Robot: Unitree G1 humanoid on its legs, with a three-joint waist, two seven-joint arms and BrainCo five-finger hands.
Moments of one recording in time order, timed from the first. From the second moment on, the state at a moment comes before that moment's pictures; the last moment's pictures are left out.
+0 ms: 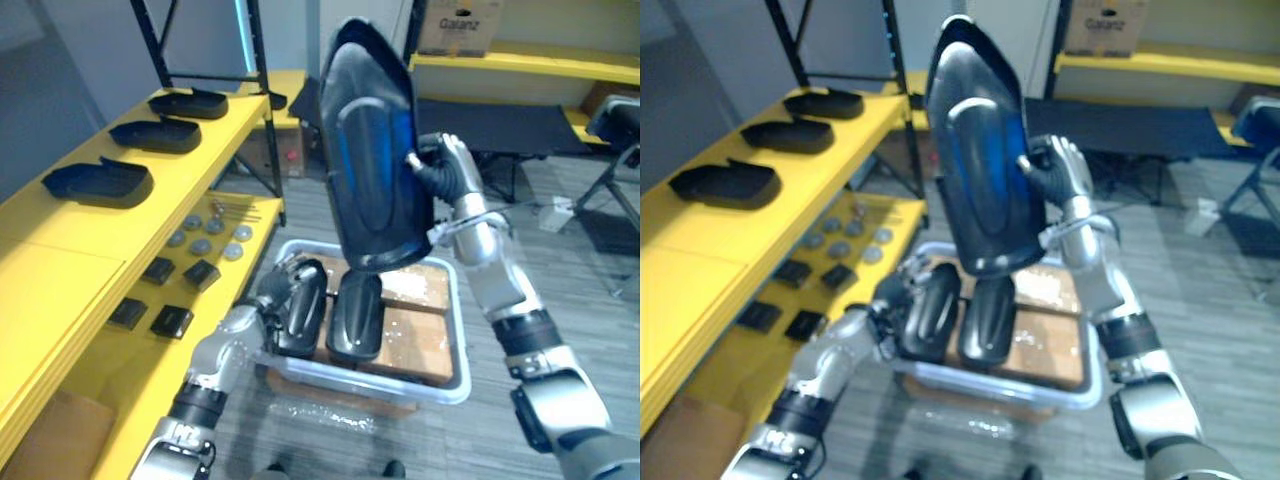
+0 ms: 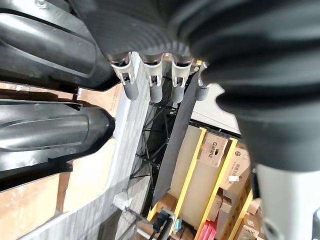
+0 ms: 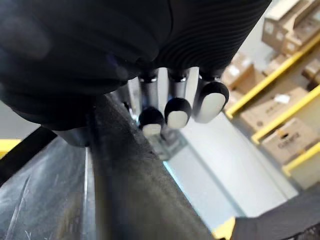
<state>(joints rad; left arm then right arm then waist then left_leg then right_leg) -0.35 0.23 -0.18 0.17 -0.62 0.38 0.03 -0.69 -0.45 0.21 0.28 -0.43 -0.02 -0.17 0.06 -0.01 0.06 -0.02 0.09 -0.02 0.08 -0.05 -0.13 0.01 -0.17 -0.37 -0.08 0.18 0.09</state>
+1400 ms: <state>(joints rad) -0.46 0.21 -0.33 0.20 -0.50 0.29 0.03 -0.77 -0.36 0.34 0.50 -0.47 -0.07 -0.13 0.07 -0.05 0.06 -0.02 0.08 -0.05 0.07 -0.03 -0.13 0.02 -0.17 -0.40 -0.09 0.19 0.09</state>
